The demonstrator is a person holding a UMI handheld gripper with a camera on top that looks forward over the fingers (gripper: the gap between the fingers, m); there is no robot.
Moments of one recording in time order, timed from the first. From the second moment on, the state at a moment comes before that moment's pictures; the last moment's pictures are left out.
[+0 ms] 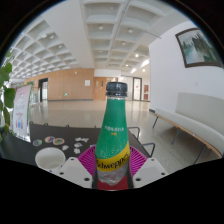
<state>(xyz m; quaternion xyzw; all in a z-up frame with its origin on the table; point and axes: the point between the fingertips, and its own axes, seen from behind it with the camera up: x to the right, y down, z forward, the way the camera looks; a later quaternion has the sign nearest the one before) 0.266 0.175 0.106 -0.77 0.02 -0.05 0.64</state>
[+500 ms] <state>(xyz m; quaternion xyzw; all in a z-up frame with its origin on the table) 0.269 0.148 0.076 -0.81 0.02 -0.07 0.58</state>
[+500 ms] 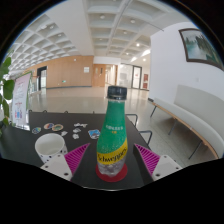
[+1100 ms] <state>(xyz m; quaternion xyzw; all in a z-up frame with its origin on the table) 0.208 -0.161 0.165 -0.82 0.04 -0.08 0.56</state>
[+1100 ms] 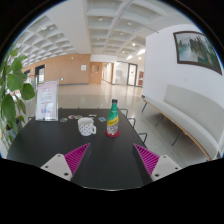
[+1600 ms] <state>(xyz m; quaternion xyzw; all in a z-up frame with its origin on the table) 0.173 -0.269 0.188 -0.81 0.03 -0.07 0.58</state>
